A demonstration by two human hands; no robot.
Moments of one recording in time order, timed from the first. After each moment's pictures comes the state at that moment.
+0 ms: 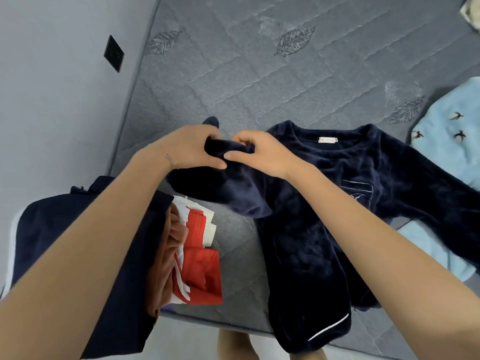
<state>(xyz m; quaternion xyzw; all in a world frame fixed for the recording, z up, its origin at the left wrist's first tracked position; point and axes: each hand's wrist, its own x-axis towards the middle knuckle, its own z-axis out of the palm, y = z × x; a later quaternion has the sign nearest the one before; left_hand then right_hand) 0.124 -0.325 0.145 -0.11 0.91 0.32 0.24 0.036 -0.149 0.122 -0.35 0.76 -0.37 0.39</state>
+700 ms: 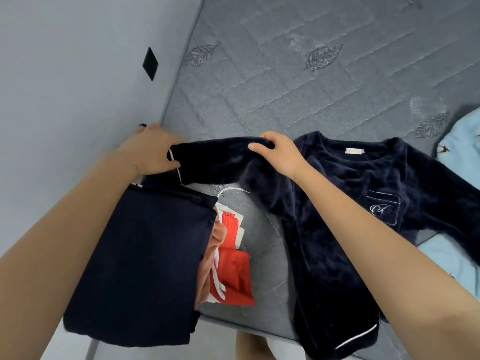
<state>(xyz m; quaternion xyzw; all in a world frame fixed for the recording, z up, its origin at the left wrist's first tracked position) 0.213 -0.441 0.159 -0.12 0.96 0.10 0.24 0.060 -0.203 0.104 -0.20 0.82 -0.40 0.36</state>
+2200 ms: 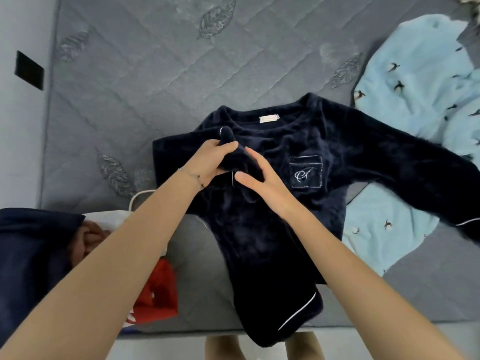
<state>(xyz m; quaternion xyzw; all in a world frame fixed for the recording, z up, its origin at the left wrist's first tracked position) 0.056 -0.143 0.072 -0.34 0.57 0.71 0.23 0.062 0.029 0.065 -0.02 0.70 -0.58 0.42</state>
